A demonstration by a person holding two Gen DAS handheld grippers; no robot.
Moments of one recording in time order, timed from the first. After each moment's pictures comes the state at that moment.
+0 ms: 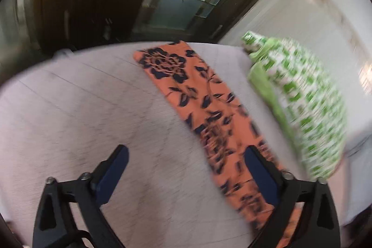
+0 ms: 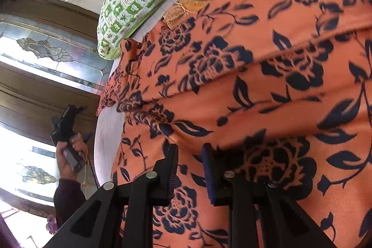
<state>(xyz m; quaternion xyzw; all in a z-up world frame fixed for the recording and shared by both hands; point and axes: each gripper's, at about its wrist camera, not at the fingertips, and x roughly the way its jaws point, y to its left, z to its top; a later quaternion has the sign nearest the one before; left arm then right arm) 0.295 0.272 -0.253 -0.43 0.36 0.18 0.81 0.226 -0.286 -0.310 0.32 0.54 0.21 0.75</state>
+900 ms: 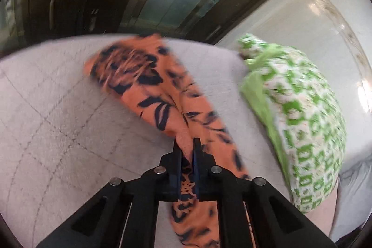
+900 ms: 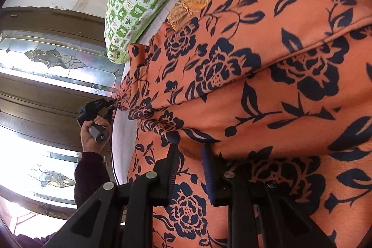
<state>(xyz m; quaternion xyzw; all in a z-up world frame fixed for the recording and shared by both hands) 0.370 0.250 -0.253 -0.43 0.34 0.19 0.82 0.237 -0.290 -0.306 0.36 0.54 0.24 0.72</state>
